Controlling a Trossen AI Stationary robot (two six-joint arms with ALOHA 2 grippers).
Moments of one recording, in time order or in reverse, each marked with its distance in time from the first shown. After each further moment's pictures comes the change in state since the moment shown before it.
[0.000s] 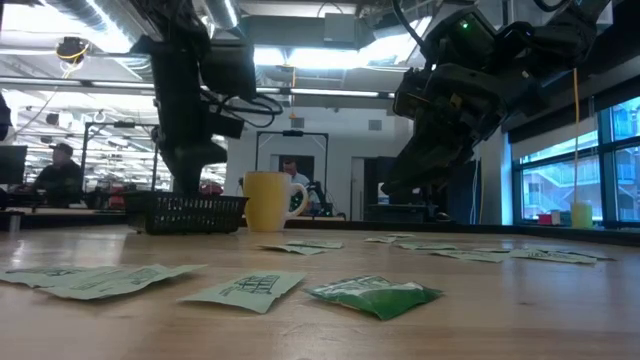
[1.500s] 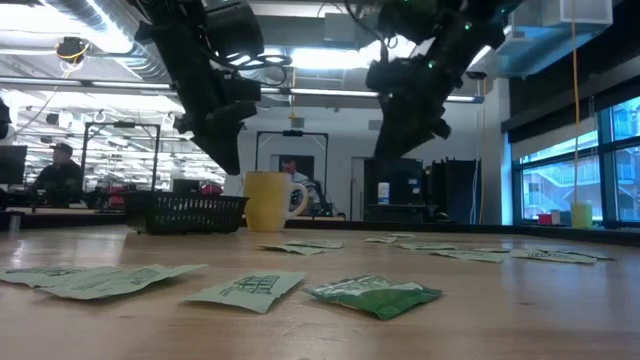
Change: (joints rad) left arm -0.003 -0.110 0.001 0.237 0.086 0.086; right arm -0.120 0.000 0.429 -0.742 0.354 0.148
